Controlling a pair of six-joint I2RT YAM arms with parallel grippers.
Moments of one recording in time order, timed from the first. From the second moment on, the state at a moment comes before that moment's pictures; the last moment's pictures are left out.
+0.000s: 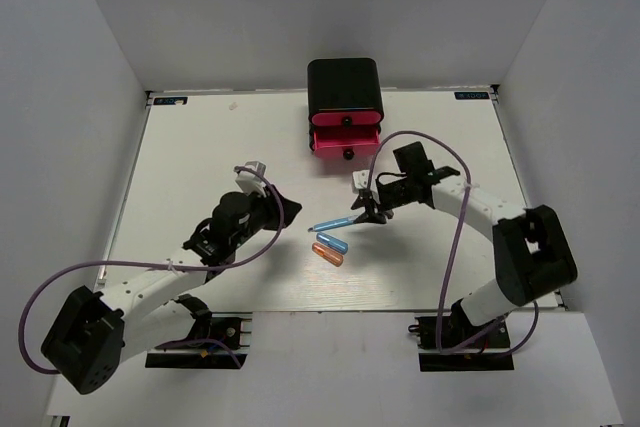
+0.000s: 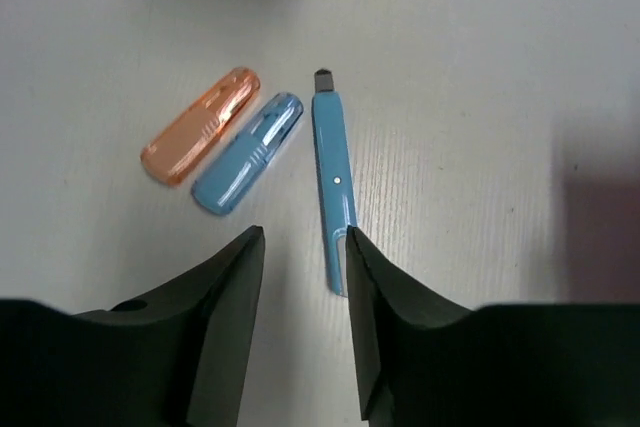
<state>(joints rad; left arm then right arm) -0.64 1.03 0.42 0.31 0.01 -0.61 0.44 1.47 0.86 -0.29 -0.95 -0.92</state>
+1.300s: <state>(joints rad) -0.64 0.84 0.34 0.20 -0.08 -0.67 0.55 1.87 1.14 -0.51 -0.66 -1.27</state>
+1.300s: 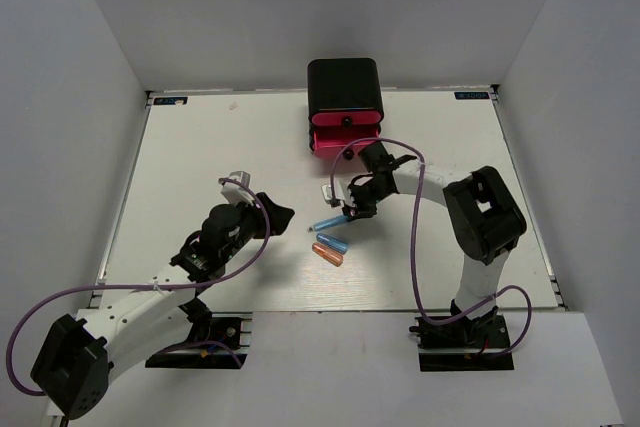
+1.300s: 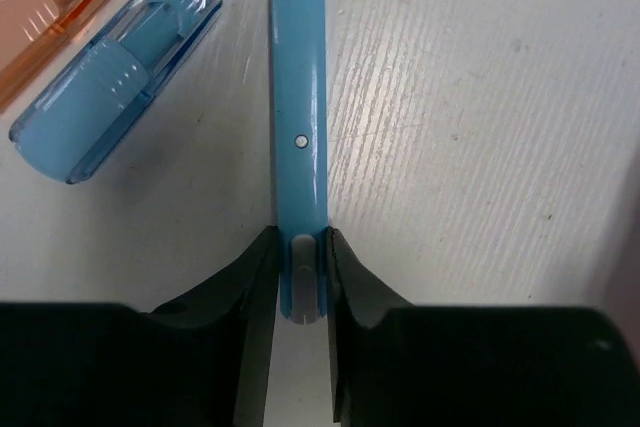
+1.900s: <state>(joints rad) -0.64 0.85 0.34 0.20 -0.08 -0.67 0.53 1.63 1.23 -0.44 -0.64 -0.99</state>
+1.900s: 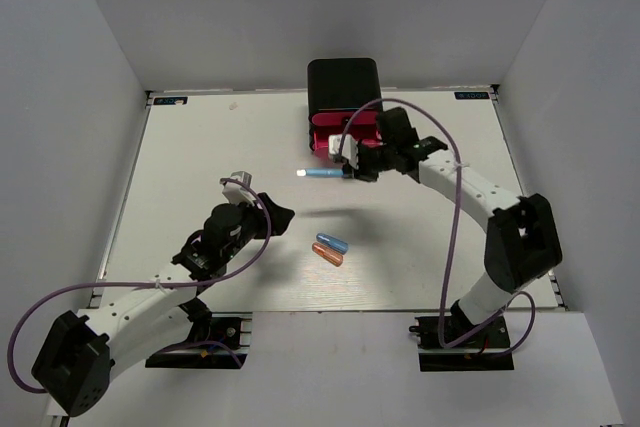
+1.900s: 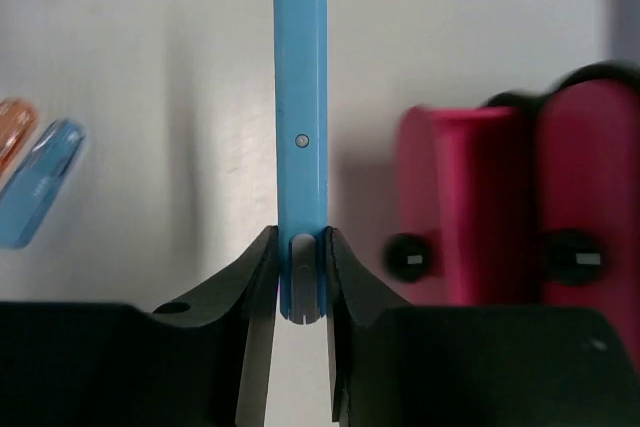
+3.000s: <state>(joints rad) -0.64 0.87 0.34 0.21 -0.06 -0.68 0.40 1.85 1.48 -0.39 -0.48 -1.16</state>
